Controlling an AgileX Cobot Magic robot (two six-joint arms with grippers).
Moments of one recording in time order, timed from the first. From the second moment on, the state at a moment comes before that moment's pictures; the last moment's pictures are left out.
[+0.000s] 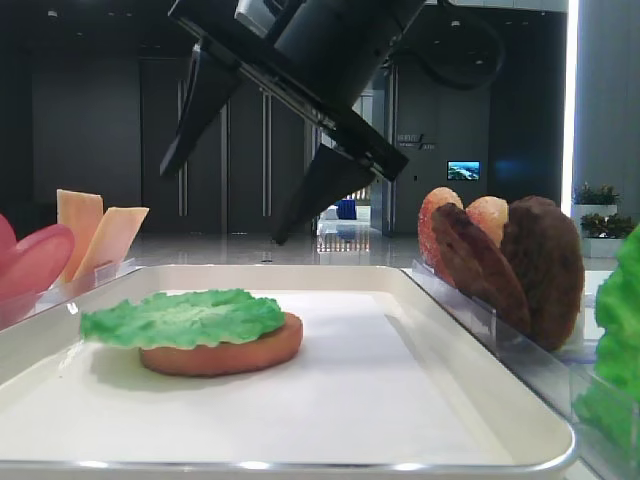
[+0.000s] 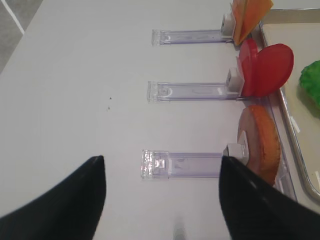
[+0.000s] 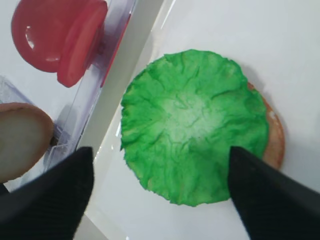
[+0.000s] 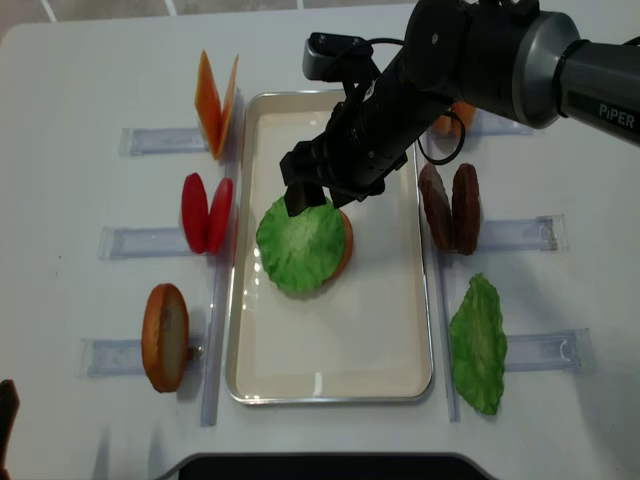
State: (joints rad) left arm 0.09 -0.01 -0.47 0.05 1.11 0.04; right arm 0.64 1.93 -1.38 0.71 0.77 -0.26
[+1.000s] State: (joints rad) left arm 0.09 -0.01 -0.47 0.05 1.11 0.04; right arm 0.59 1.57 -1.39 0.29 1.01 0.09
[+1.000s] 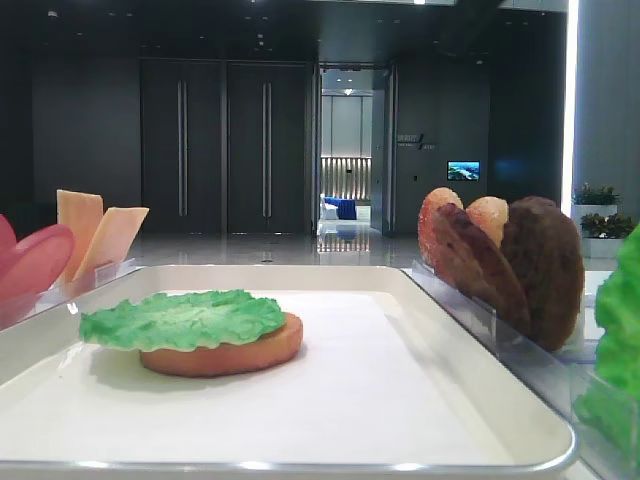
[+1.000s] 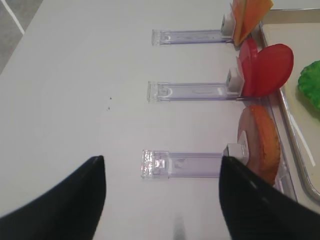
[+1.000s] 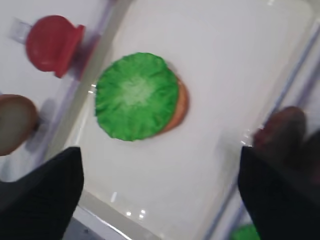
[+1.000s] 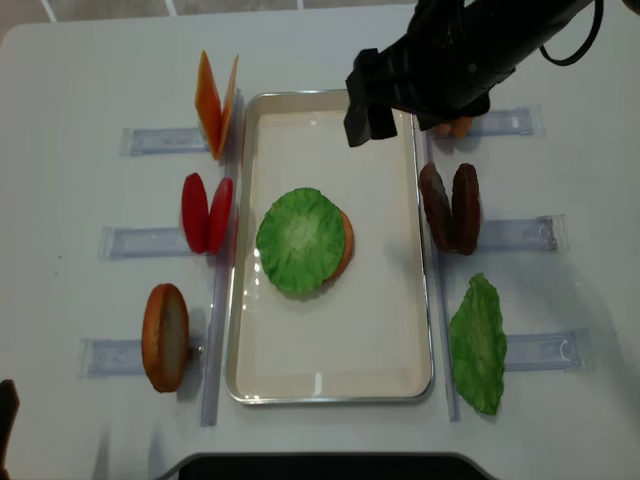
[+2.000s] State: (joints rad) left arm 0.09 -0.01 -0.47 0.05 1.11 0.04; right arm -0.15 1.56 -1.38 -0.01 1.21 0.04
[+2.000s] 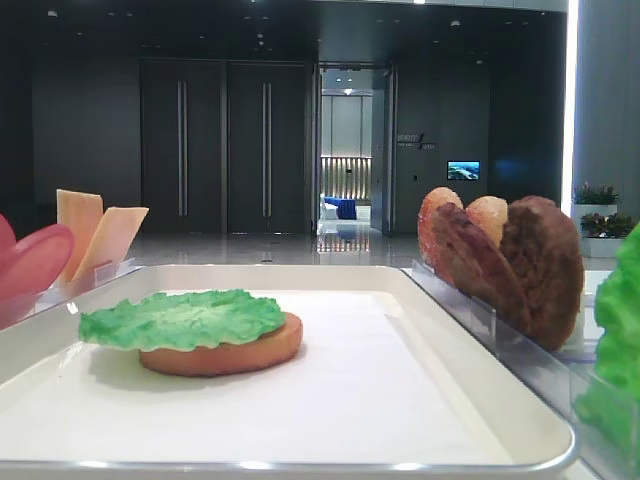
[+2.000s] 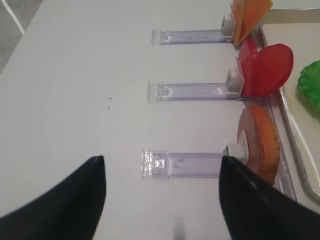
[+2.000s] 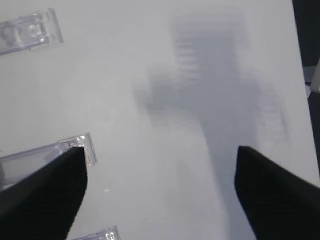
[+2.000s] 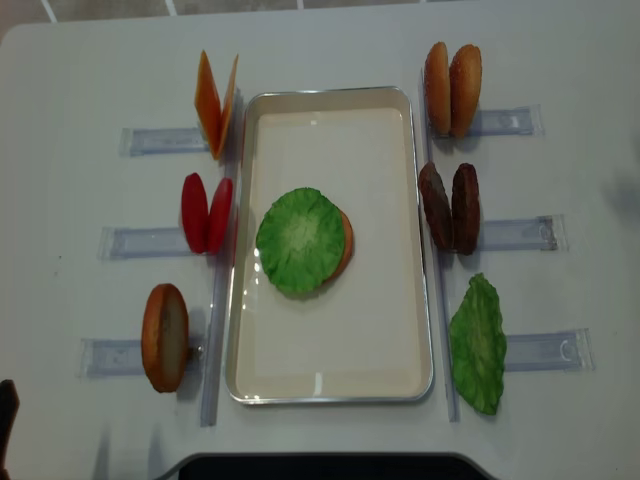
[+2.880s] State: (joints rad) left arm 0.09 -0.01 -0.47 0.05 1.11 0.04; right arm -0.13 0.54 -0.55 0.00 1.16 0.01
